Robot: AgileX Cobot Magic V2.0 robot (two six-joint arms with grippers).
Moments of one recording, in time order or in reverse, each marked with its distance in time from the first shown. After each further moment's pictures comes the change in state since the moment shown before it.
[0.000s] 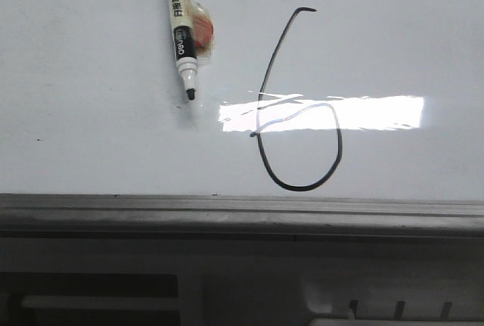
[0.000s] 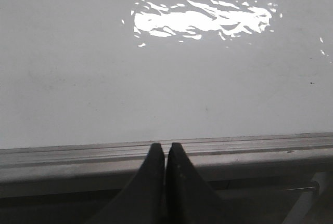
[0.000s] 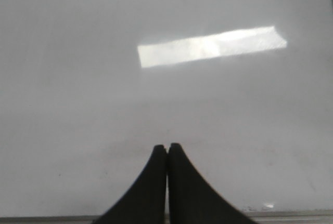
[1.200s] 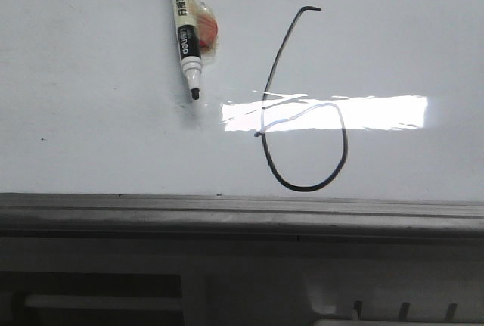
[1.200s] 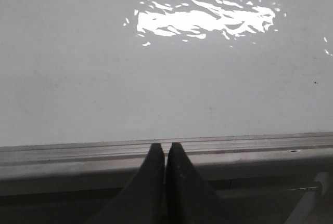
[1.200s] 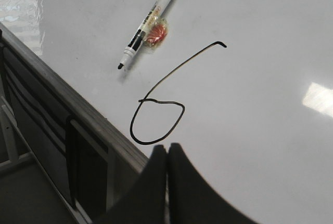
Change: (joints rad) left arm 0.000 0.000 0.000 0.001 0.000 0.000; right arm 0.541 0.077 -0.251 0.418 0.205 -0.704
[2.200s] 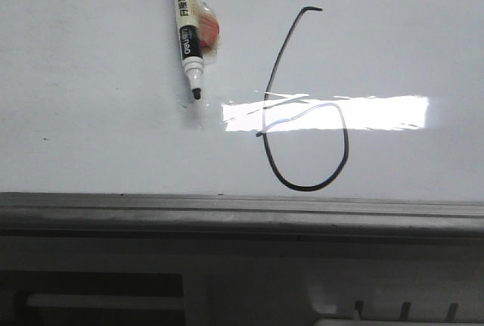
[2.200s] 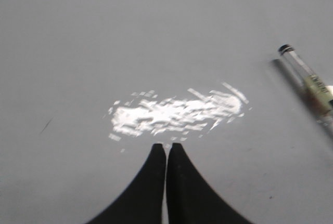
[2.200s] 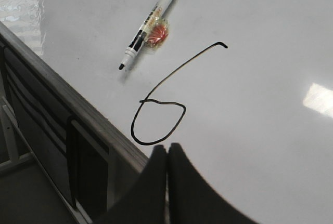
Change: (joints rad) left arm -0.122 0.128 0.002 -0.041 -0.460 0.094; right arm 0.000 0.000 -0.001 0.000 0.000 -0.002
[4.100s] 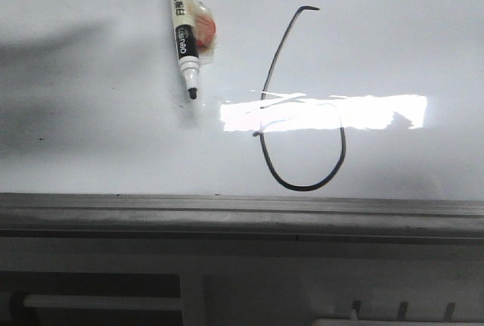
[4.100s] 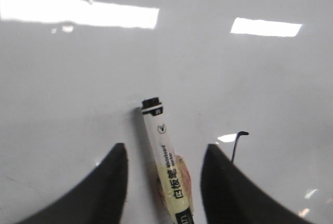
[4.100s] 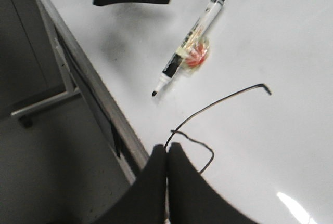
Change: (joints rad) left arm -0.488 0.932 -0.716 -1.162 -0.048 0.843; right arm 0.000 0.605 -0.620 0.008 0.358 -0.005
